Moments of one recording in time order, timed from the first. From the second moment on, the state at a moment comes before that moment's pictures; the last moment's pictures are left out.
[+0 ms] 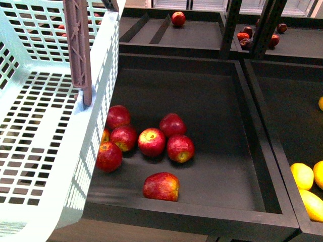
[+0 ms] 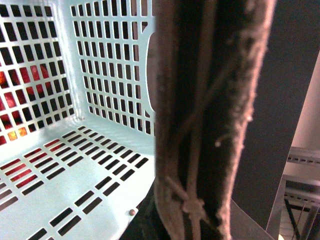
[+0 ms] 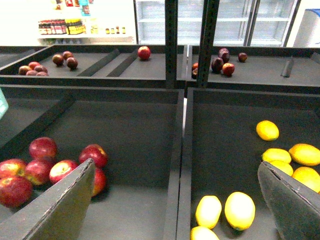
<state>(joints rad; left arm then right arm) -0.21 1.10 0.79 0.08 -0.13 -1.56 0.00 0.00 0.02 0.00 0.00 0.00</state>
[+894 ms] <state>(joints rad) -0.58 2.00 1.67 -0.17 0.26 -0.85 0.00 0.00 0.02 0.00 0.00 0.00</state>
